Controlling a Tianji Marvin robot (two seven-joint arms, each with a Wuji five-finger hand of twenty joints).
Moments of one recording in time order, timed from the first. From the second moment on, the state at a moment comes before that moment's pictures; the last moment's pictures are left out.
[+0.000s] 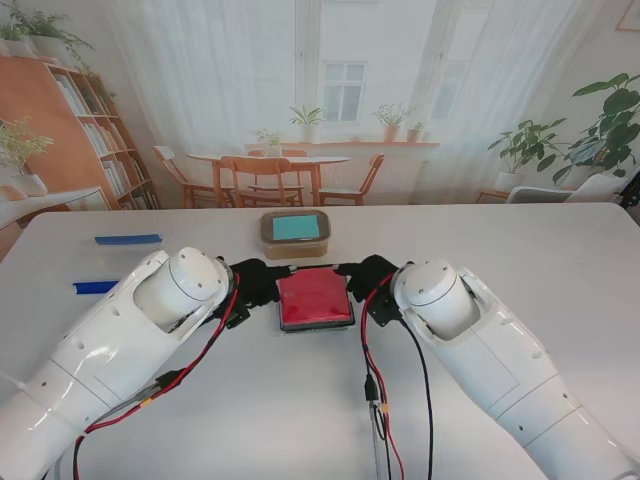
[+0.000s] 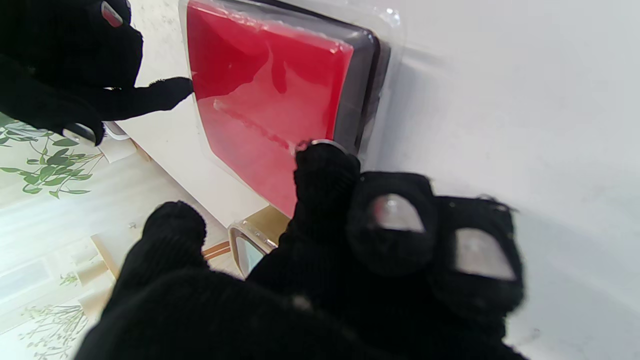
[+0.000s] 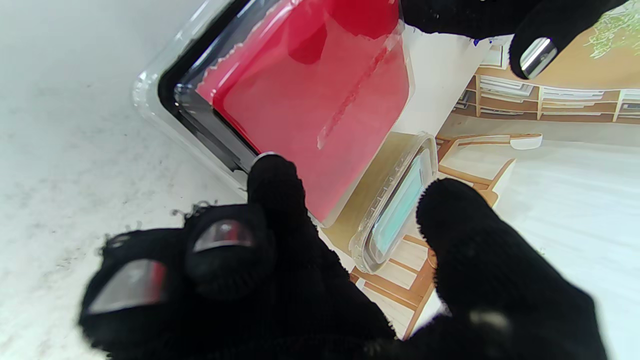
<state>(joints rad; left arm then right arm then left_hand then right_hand) 1.07 -1.10 -0.88 -1.43 0.14 0.63 -0.43 -1.15 -1.20 0.97 -1.39 0.05 0.62 0.19 0.68 0.09 -0.01 0.03 0.77 0.42 0.32 0.27 1.20 0.07 1.14 0.83 1.22 0.15 1.50 0.78 1.04 0.24 1.82 0.69 0.52 -0.26 0.51 -0.03 0.64 0.45 0.45 0.41 1.08 0.19 1.03 0.79 1.20 0.11 1.60 0.62 1.09 0.17 1.87 0.54</state>
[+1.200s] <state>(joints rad) 1.38 -1.10 -1.12 -1.63 0.43 0.35 -0.21 -1.32 -1.16 1.13 -1.52 -0.06 0.39 0.19 0.90 -0.12 -0.02 0.07 0.61 0.18 0.47 0.58 0.92 0.13 0.96 0.88 0.85 0.28 1.33 0.96 0.64 0.27 1.73 1.02 0.79 -0.37 0.46 -0.01 0.65 0.13 0.38 0.51 0.61 0.32 0.85 0.73 0.66 0.24 1.28 0.77 0.49 0.20 1.67 0.92</state>
